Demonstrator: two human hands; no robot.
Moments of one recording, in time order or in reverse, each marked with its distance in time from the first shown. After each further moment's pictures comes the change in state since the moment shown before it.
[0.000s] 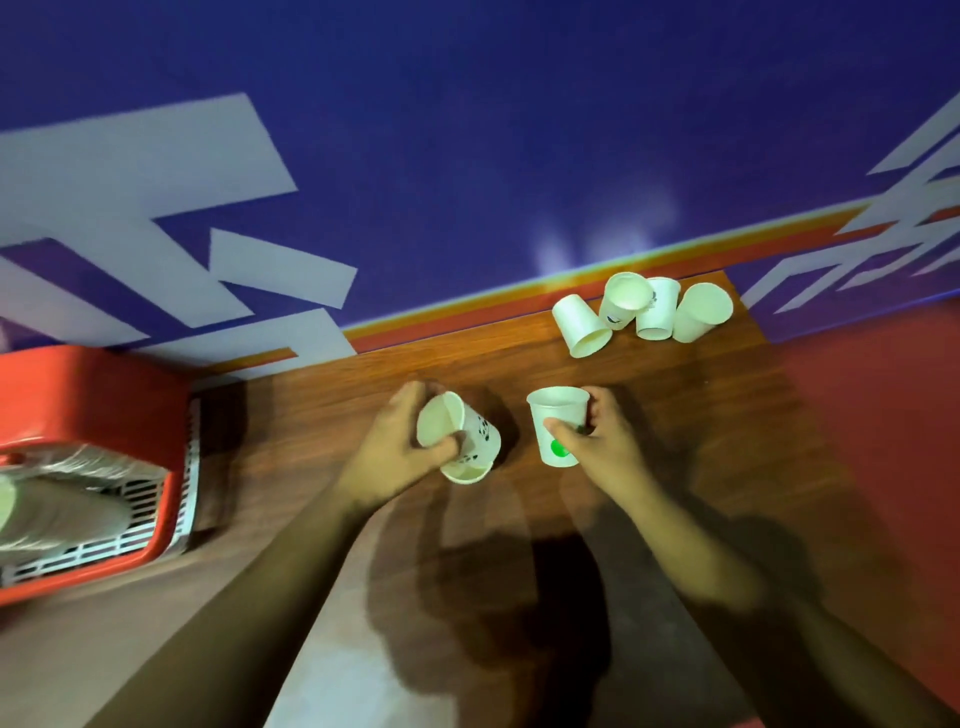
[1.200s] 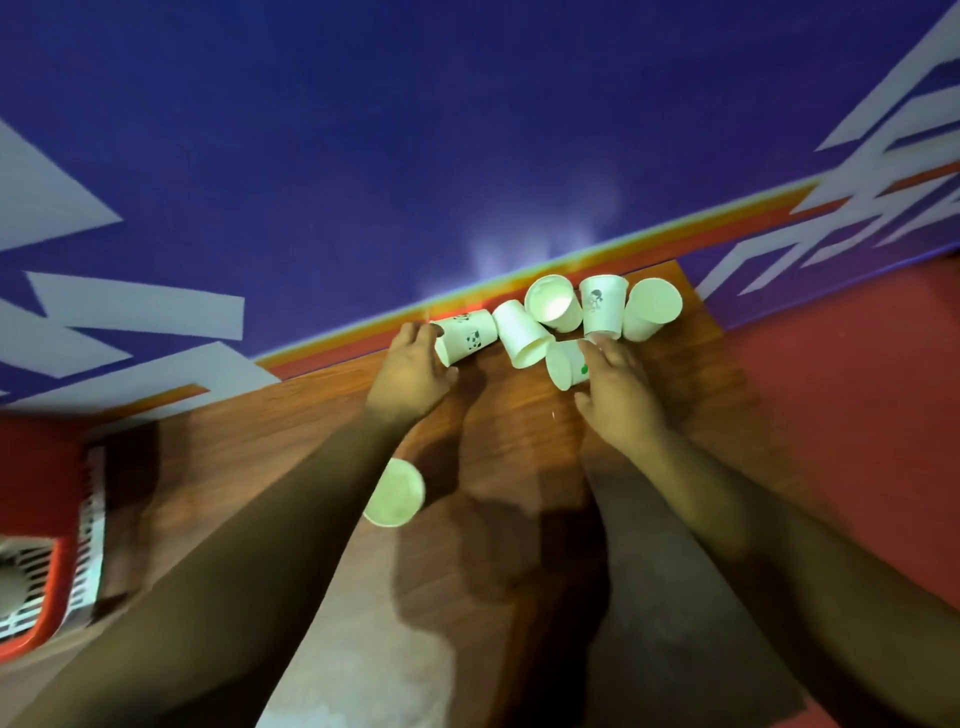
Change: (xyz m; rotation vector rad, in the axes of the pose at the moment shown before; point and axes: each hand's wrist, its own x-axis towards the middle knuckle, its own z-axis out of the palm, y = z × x) left_hand 0.156 0.018 0.070 0.423 0.061 -0.030; right_hand 0.098 0.028 -0.083 -0.835 0.073 -0.295
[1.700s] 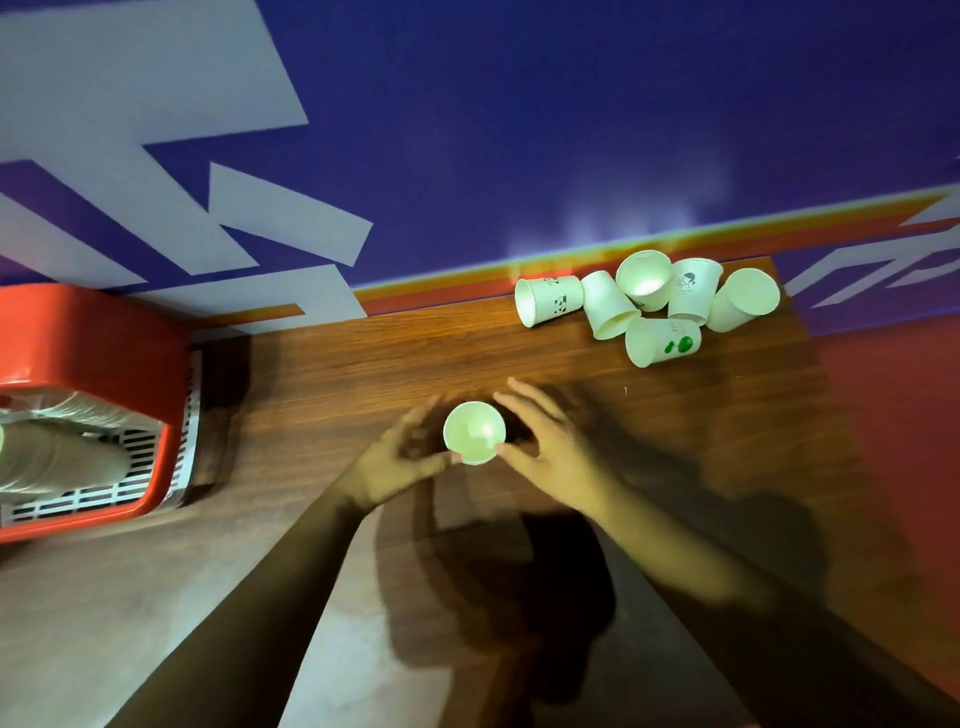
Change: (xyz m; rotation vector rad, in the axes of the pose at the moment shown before) left_hand -0.167 -0.108 -0.012 -0.698 -0.225 -0.265; right_hand -0.087 -0.136 0.052 0.449 -0.207 -0.369
